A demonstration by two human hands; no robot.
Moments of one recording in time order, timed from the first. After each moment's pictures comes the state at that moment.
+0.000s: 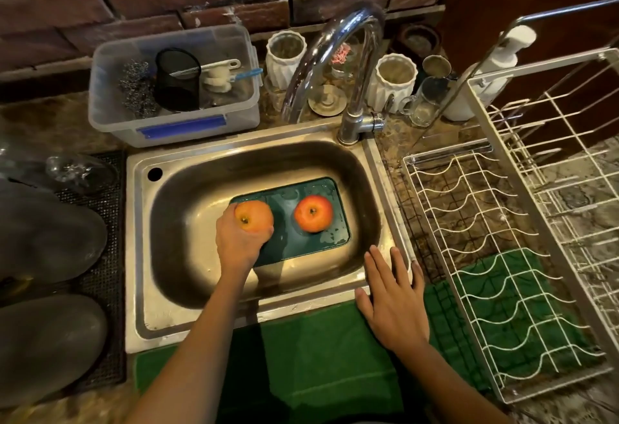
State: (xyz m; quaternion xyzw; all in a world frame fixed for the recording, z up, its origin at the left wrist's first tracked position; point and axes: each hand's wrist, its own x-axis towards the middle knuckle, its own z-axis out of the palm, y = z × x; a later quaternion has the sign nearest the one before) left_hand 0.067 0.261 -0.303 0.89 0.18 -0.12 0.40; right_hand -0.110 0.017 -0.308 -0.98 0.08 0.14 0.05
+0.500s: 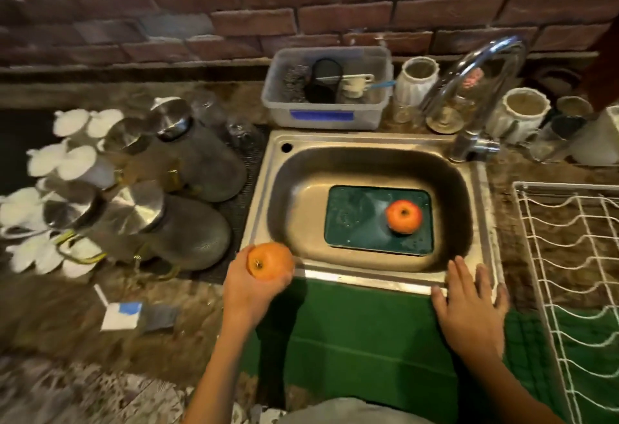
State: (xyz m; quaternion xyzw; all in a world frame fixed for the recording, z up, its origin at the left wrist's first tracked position) left_hand -0.111 0.373 -0.197 0.84 0.33 -0.06 0.42; right_hand -0.111 0.020 -0.314 -0.99 0.08 0.10 0.05
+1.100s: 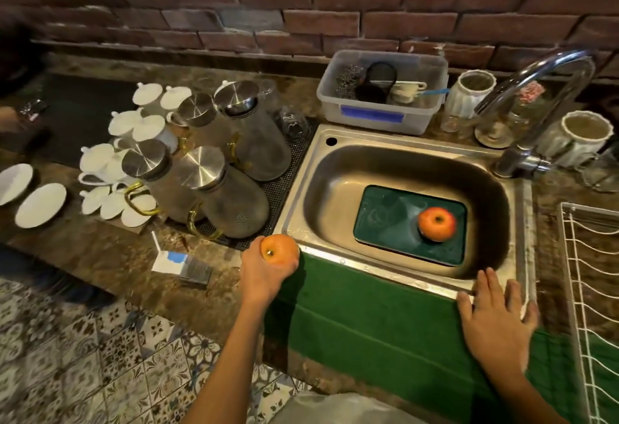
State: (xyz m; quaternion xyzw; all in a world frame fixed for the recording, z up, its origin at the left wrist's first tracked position) left_hand -0.140 0.397 -0.213 0.83 0.41 -0.04 0.38; right_hand -0.112 0.016 -0.316 -0.99 0.08 0.11 0.03
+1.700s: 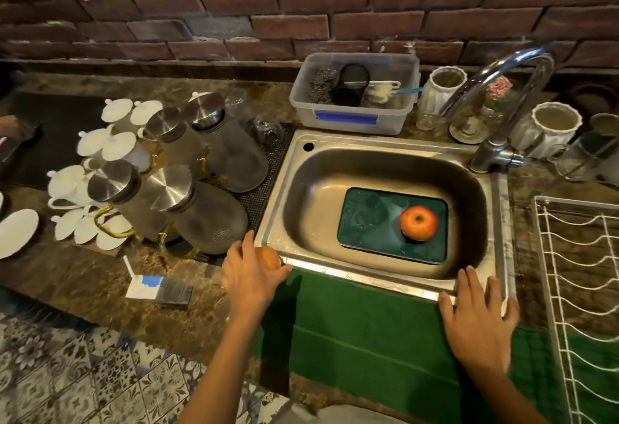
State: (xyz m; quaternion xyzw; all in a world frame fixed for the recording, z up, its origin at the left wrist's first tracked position) left_hand -0.116 0.378 -0.212 0.90 0.35 -0.05 0.24; right_hand -0.111 0.017 -0.310 -0.99 0.07 0.10 0.04
